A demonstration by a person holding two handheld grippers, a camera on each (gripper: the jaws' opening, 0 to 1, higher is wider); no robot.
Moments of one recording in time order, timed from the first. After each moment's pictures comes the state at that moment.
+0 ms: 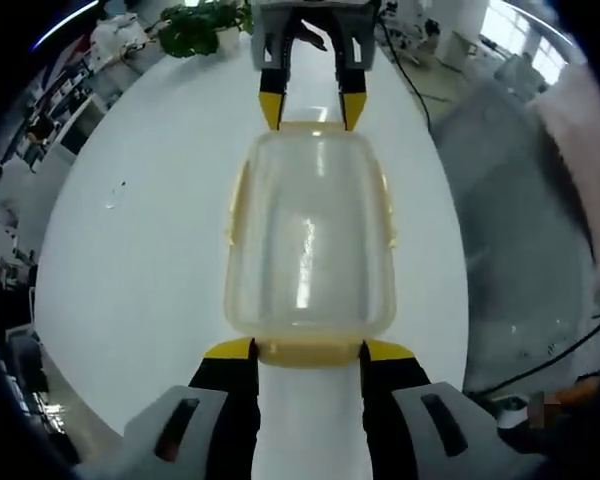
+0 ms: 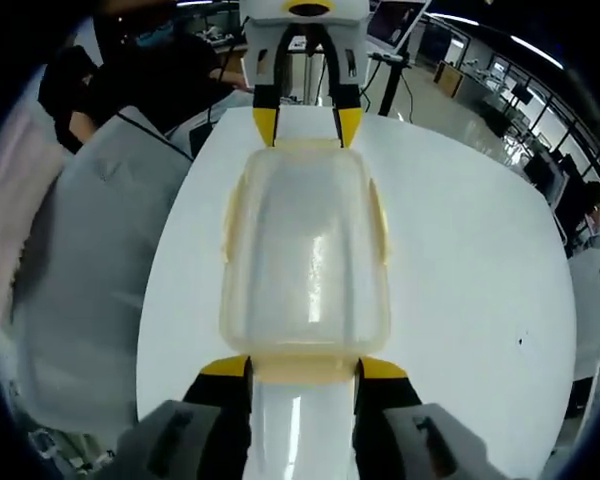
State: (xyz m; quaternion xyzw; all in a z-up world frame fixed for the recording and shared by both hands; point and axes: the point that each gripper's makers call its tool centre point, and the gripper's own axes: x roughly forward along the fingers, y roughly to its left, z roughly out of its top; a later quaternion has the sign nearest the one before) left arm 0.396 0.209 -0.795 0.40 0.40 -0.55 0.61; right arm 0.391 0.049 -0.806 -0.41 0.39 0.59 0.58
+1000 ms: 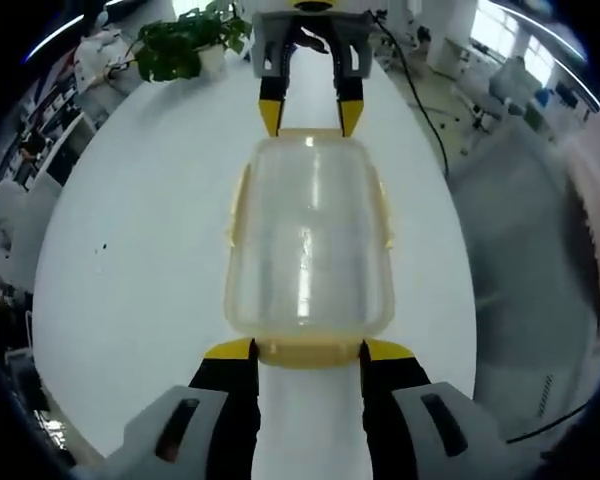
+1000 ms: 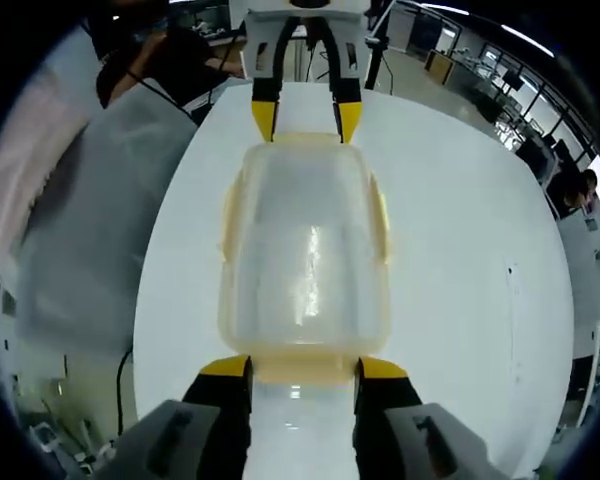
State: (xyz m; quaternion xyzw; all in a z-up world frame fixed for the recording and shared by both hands) left arm 0.407 0.092 -0.798 0.39 0.38 -0.58 0.61; right arm 0.397 -0.068 -0.805 -0.42 0.41 0.57 0.58
